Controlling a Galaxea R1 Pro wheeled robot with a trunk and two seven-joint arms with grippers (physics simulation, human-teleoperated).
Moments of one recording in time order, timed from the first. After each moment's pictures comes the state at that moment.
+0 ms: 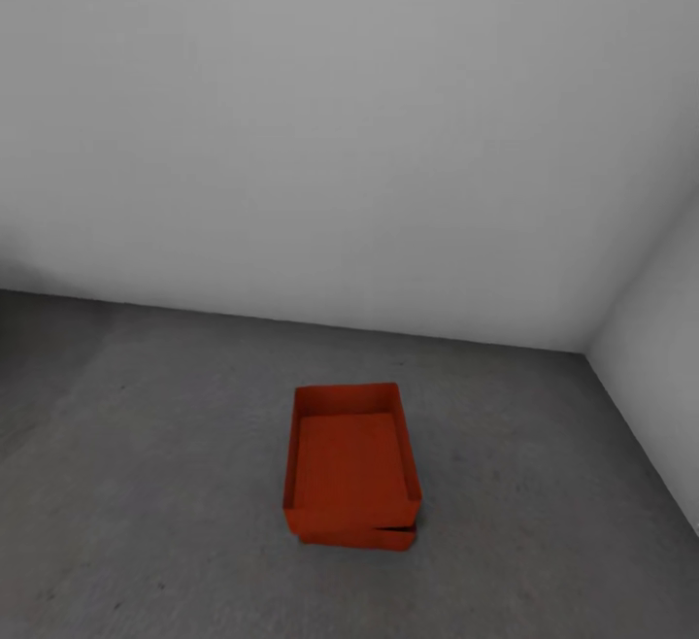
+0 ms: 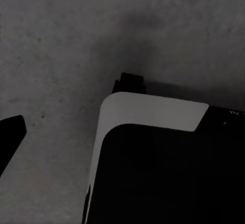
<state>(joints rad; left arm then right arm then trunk) -0.38 0.04 -0.03 0.00 0.22 0.06 0.04 -0.21 0.07 0.55 0.03 -0.47 -0.13 -0.14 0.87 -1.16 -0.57</state>
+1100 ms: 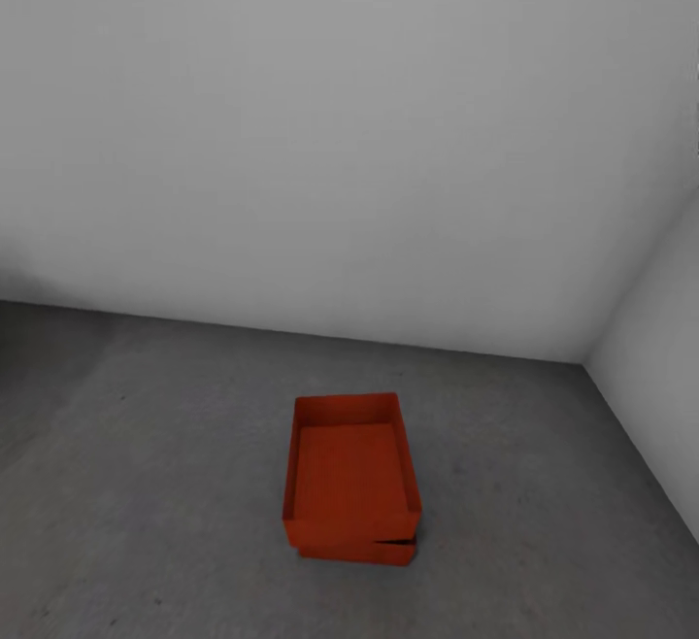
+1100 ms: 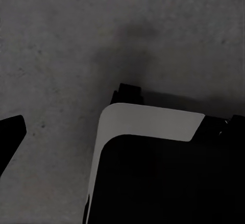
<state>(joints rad) -0.38 0.04 -0.03 0.00 0.21 0.06 0.05 -0.21 0.07 0.55 0.03 -0.45 -0.13 -0.12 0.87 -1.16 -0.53</state>
